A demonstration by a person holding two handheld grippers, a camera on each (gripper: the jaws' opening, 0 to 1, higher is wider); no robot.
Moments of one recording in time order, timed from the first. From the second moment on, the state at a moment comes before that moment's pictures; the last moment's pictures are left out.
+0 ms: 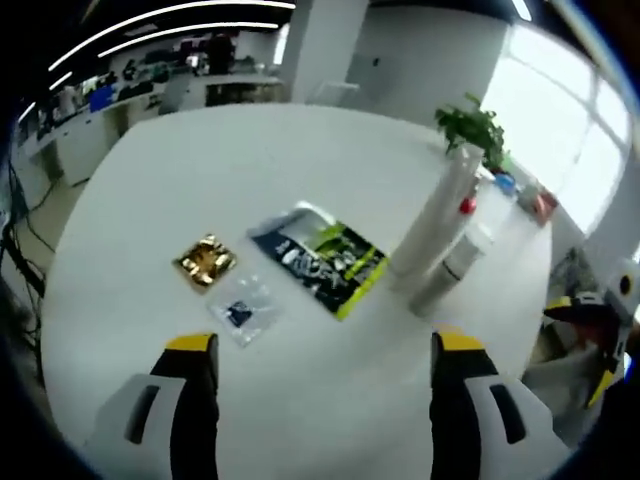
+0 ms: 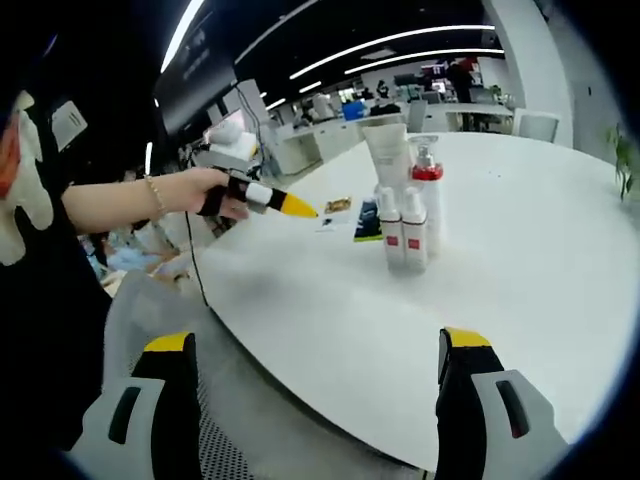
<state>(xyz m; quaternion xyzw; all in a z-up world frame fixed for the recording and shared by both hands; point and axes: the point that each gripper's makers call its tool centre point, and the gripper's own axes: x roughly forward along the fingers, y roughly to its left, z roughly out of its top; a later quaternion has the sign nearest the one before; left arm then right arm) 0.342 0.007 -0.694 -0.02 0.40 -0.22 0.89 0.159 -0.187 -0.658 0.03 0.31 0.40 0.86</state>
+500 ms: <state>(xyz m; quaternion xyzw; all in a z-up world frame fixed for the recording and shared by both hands) 0.399 -0.014 -0.714 -0.03 0.41 -0.13 0.90 0.165 -0.196 -0.662 0.05 0.32 0.37 0.87</state>
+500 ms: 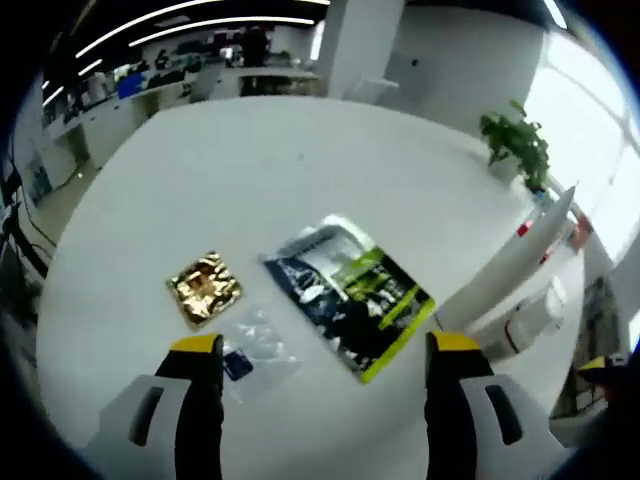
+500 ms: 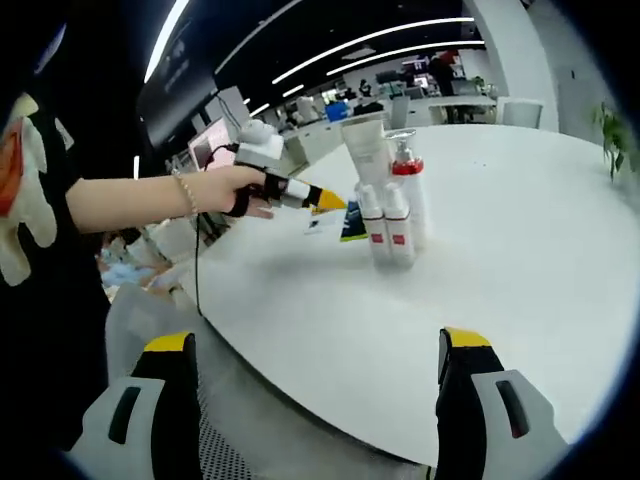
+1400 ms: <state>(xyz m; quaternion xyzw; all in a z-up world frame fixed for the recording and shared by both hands) 0.480 -0.046 -0.759 -0.03 0.43 -0.10 0.90 0.173 -0.208 -0.667 0.08 0.33 0.33 0.88</state>
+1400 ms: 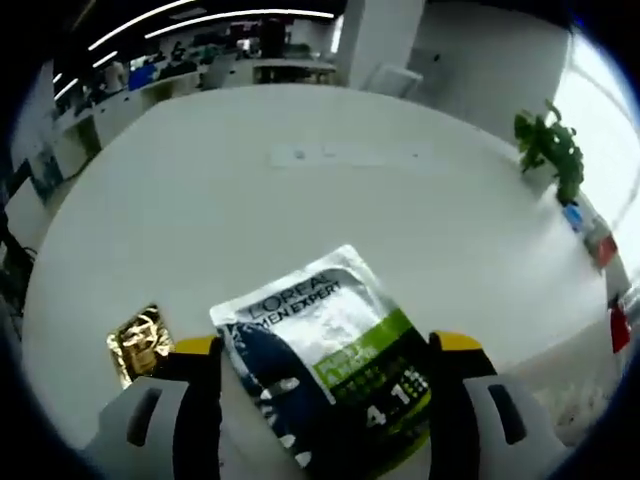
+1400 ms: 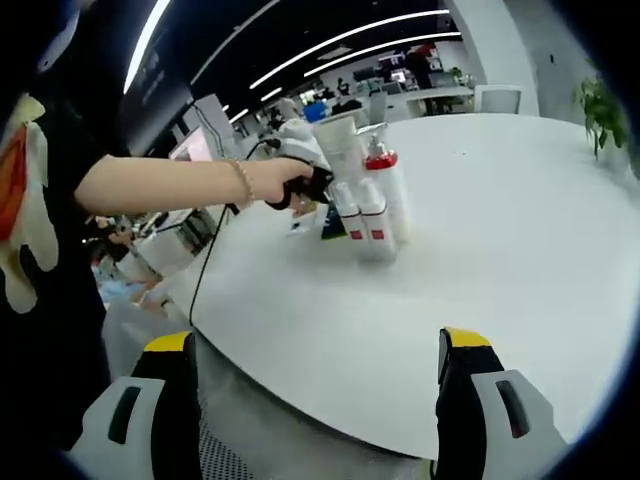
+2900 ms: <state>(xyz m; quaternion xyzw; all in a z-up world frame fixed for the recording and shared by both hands) 0.494 -0.017 -0.763 0.03 0.42 -0.16 0.89 0.174 -0.210 -0.666 0.09 0.33 0.33 0.88</state>
